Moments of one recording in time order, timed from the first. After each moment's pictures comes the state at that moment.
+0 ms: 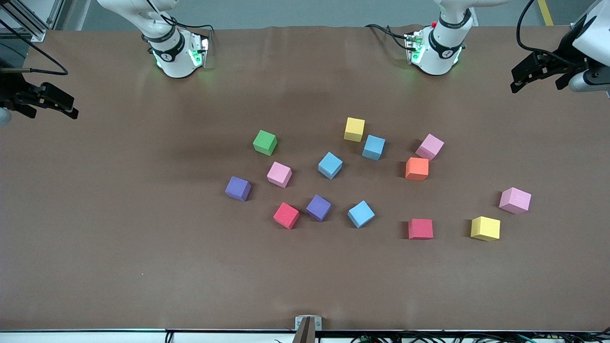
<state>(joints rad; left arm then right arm) 0.00 -0.14 -0.11 -1.61 0.00 1.42 -0.16 -0.01 -0.08 -0.02 -1.62 0.00 1.50 0.01</state>
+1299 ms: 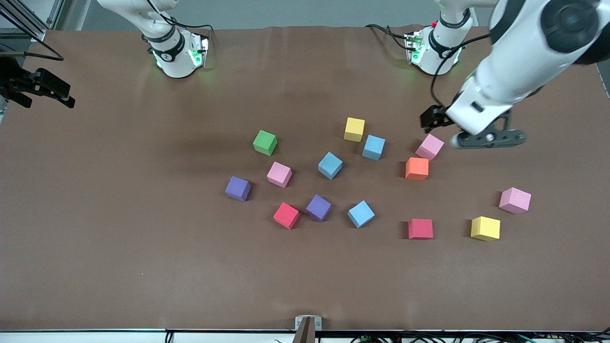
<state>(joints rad) -0.05 0.14 -0.38 -1.58 -0.01 1.61 -0.44 -0.01 -0.11 -0.01 -1.60 0.01 1.46 0.00</state>
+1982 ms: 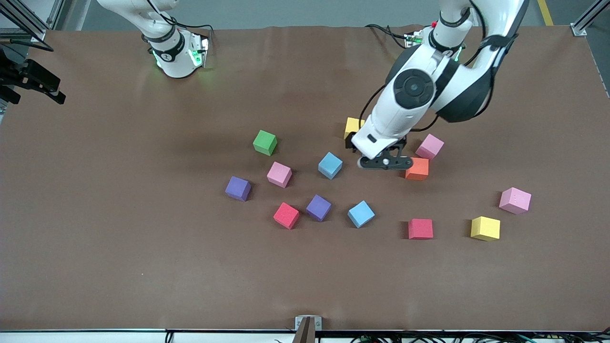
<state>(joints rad) -0.24 0.33 -0.40 -1.73 0.03 1.98 -0.59 -0.01 -0.11 -0.01 -1.55 0.01 1.47 0.00</state>
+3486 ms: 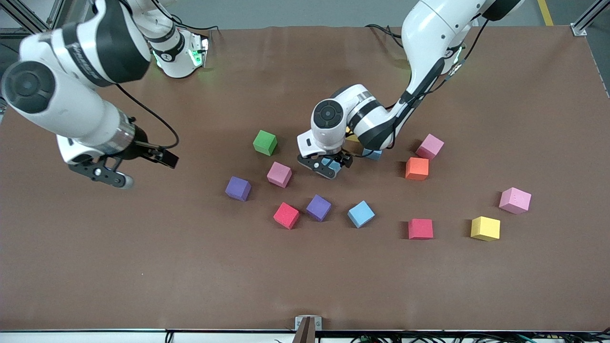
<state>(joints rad) -0.42 0.65 -0.42 -1.70 0.28 2.17 -0.41 0.28 0.22 0.00 -1.56 0.04 1.70 0.64</state>
